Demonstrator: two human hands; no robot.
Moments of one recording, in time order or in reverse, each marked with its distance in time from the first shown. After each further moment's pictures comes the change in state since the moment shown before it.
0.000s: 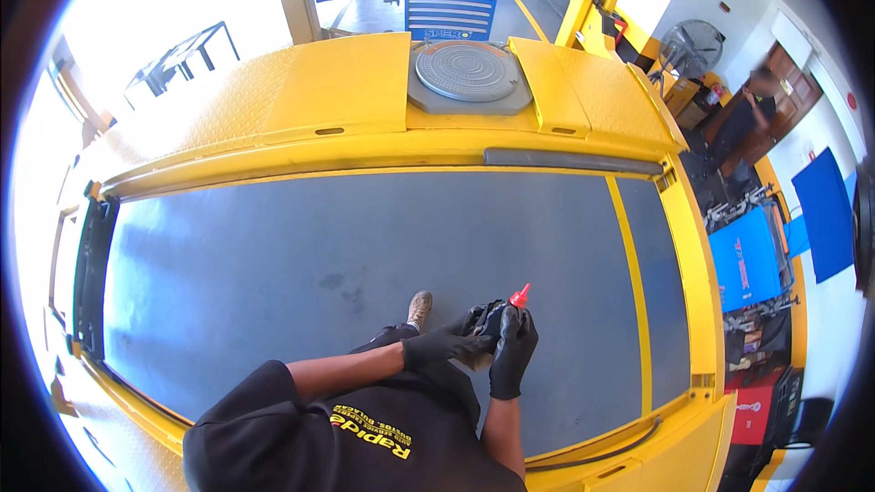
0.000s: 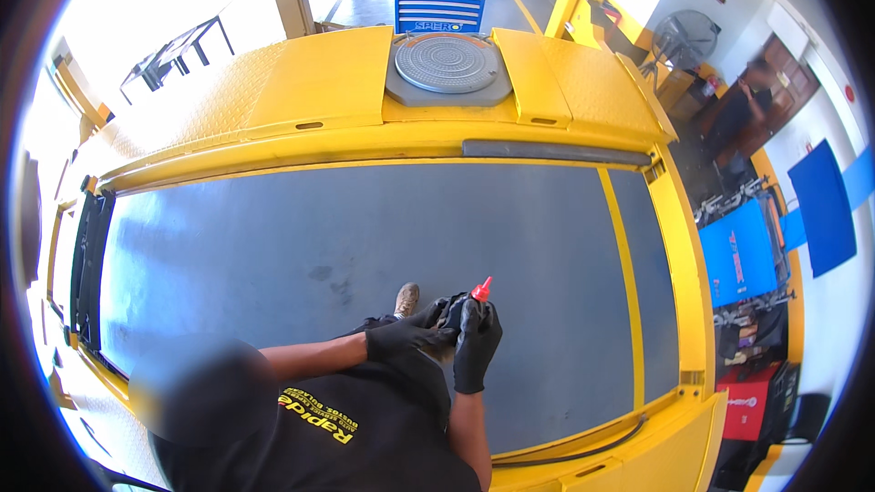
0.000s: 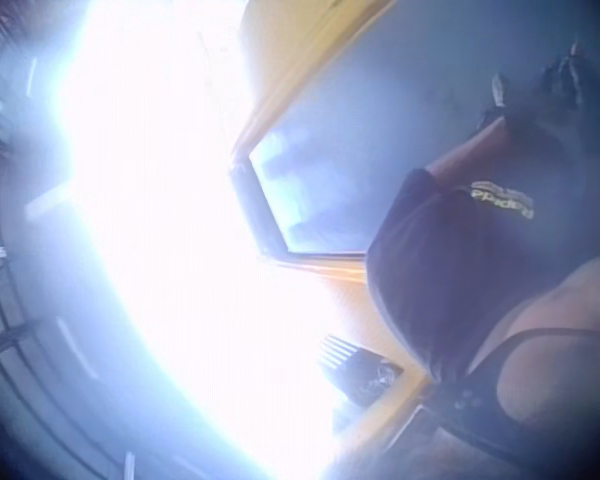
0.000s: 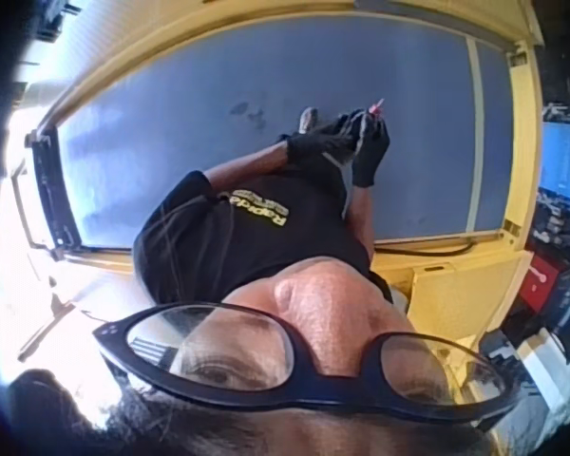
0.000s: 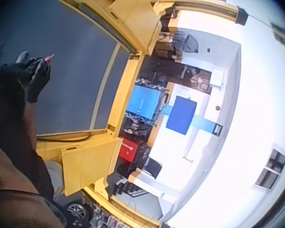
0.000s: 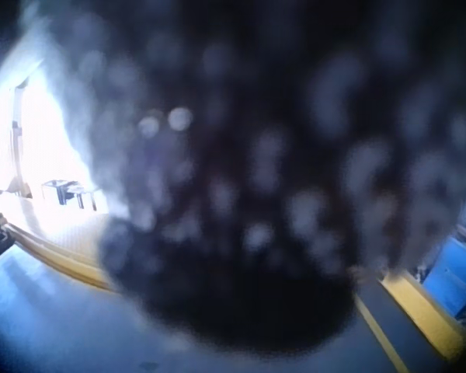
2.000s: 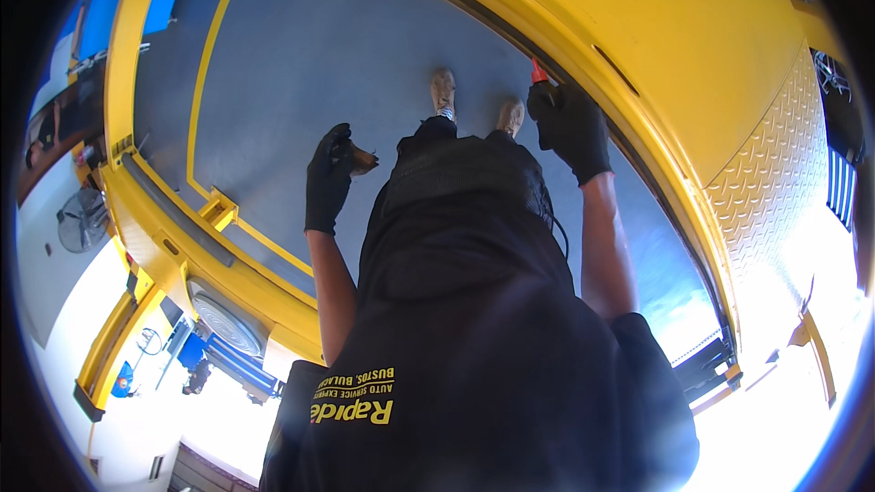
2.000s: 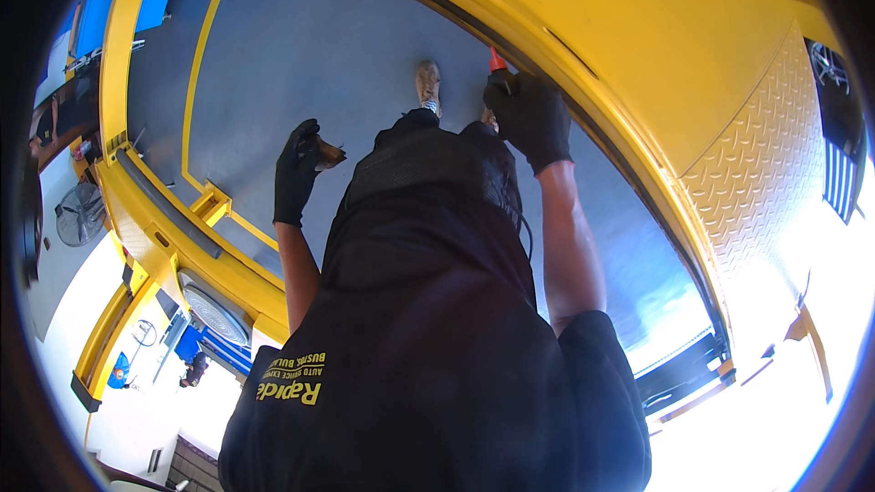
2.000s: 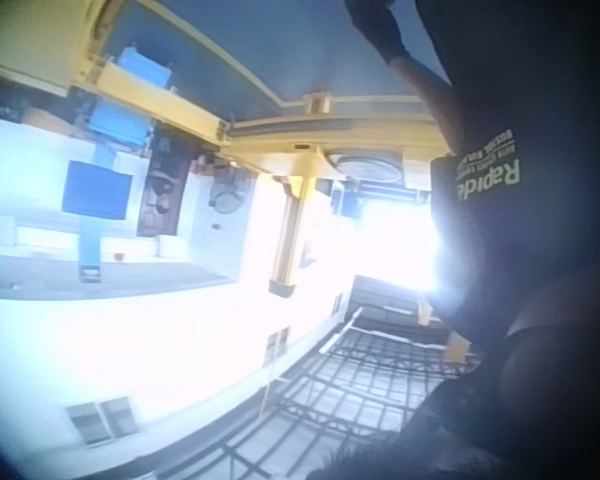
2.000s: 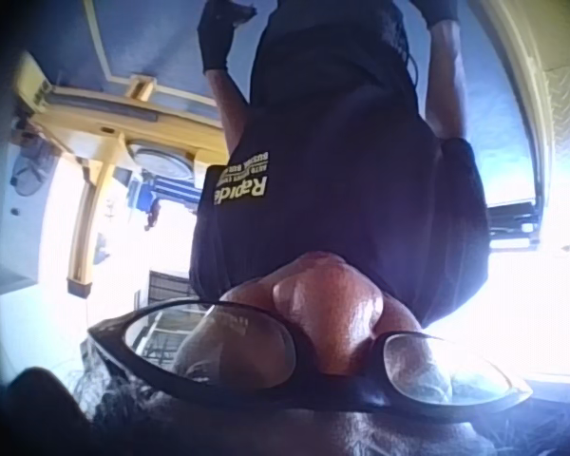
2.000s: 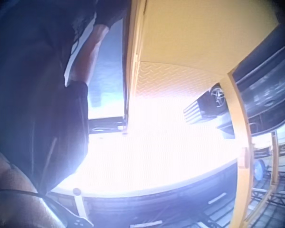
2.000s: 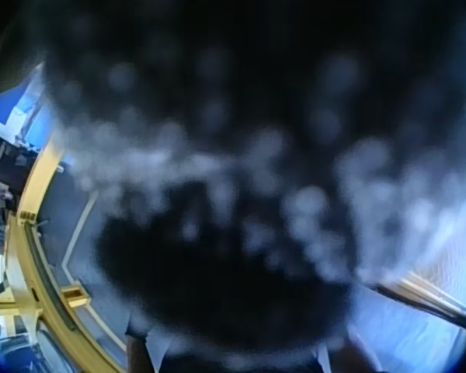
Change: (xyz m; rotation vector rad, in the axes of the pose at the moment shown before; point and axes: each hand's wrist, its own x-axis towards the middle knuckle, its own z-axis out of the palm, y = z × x) left_hand 0.012 -0.011 -0.072 1.646 -1.331 -0.264; right_hand -0.432 0.108 0.211 0.020 1.591 1.009
